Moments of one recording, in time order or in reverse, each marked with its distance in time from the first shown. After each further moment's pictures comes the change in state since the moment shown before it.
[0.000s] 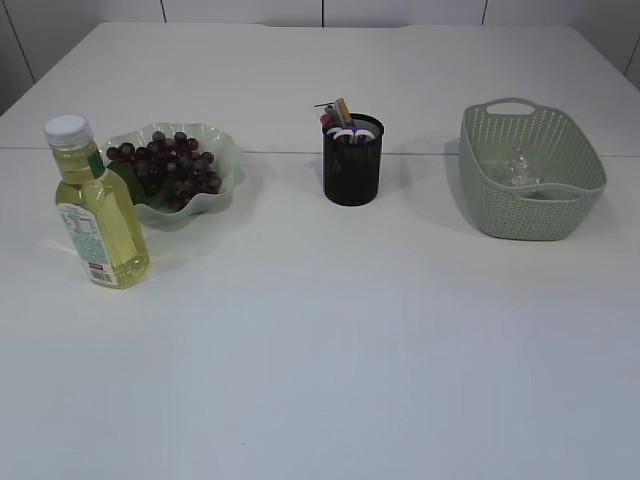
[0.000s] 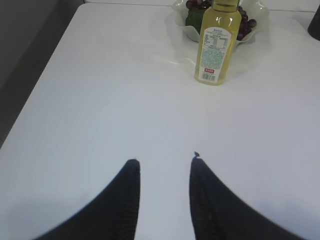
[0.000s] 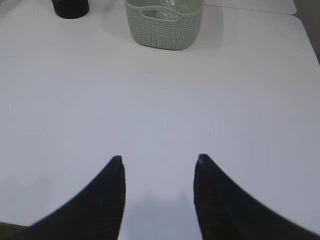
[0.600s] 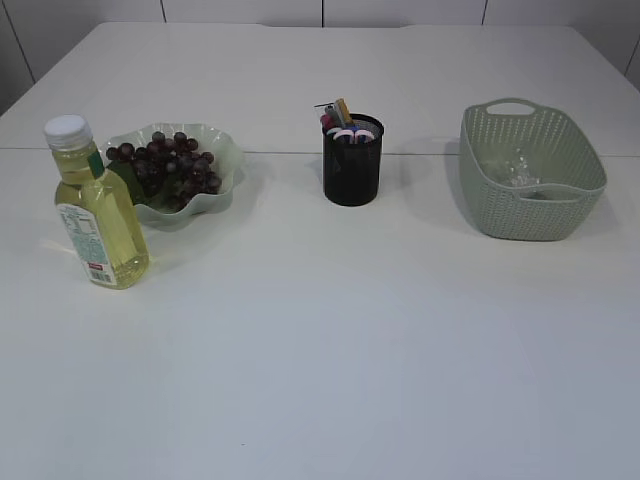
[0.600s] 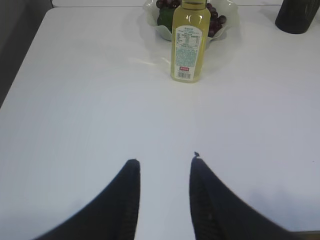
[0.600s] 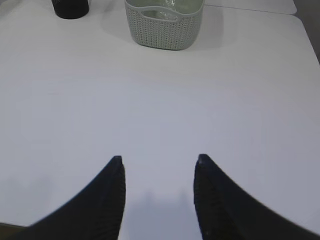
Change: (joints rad) left arm -0.106 0.000 0.000 -0.001 0.000 0.000; right arm 0.000 0.000 0.000 0.000 0.000 0.002
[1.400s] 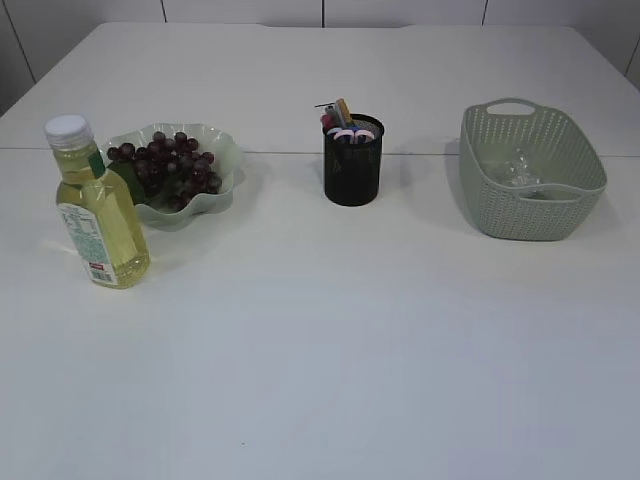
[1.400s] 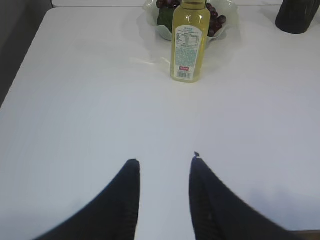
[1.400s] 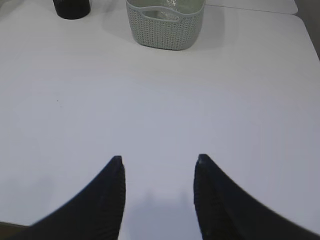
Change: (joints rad) left arm 0.000 0.000 0.000 0.000 0.000 0.000; right arm 0.000 0.000 0.000 0.000 0.000 0.000
